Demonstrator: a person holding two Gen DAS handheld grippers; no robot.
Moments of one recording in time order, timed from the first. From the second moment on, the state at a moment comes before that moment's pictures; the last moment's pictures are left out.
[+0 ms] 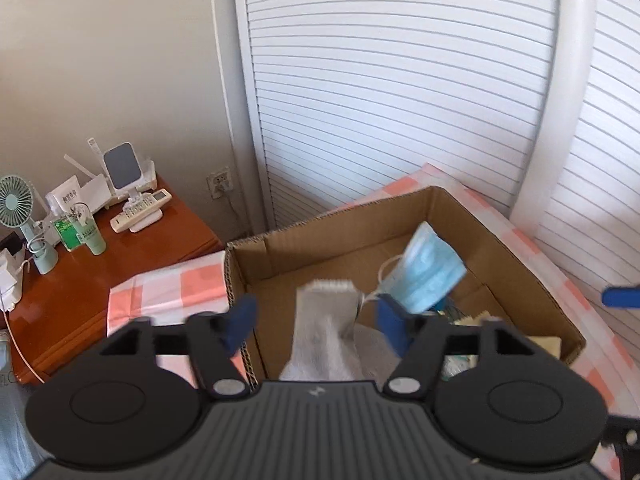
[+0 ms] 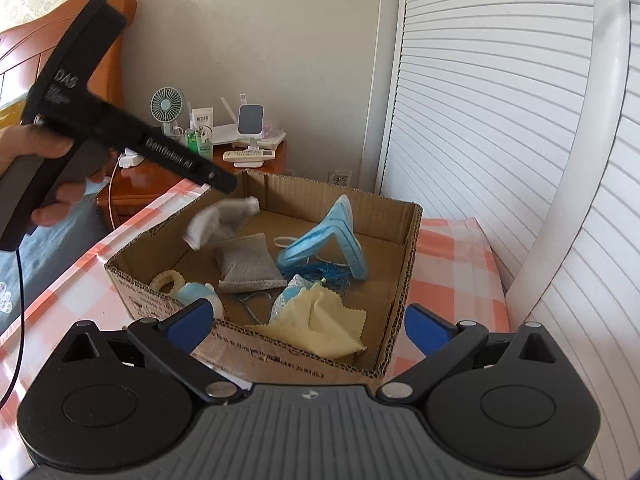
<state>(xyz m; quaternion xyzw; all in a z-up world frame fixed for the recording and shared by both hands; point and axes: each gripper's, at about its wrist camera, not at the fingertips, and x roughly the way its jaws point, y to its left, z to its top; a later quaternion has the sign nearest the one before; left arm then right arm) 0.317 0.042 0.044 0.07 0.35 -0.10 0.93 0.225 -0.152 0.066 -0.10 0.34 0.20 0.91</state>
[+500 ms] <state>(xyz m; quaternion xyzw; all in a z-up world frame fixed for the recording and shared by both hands) 0.234 0.060 0.048 0.06 0.33 -0.08 0.94 0.176 -0.141 0.033 -0.09 0.36 0.15 0.91</state>
